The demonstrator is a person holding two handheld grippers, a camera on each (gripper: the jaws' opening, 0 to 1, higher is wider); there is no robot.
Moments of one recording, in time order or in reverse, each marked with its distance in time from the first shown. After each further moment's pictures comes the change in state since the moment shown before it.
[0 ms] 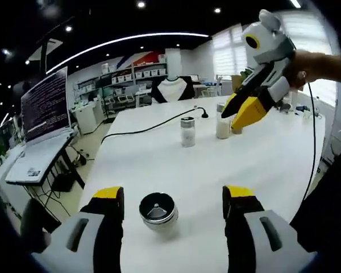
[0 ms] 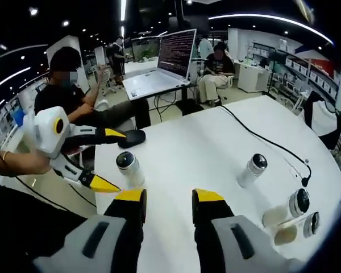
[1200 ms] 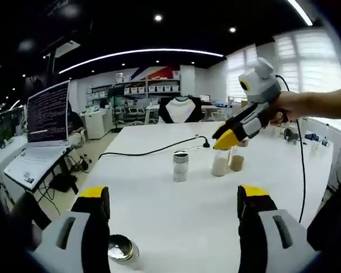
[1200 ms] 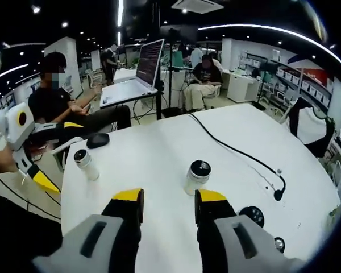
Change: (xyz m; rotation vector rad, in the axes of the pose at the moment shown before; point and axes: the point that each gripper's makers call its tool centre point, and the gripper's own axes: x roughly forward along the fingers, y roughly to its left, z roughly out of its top) left arm 0.029 -0.037 0.062 -0.087 -0.146 0.088; right arm -0.014 -0.123 0.000 -0.049 -0.058 -0.070
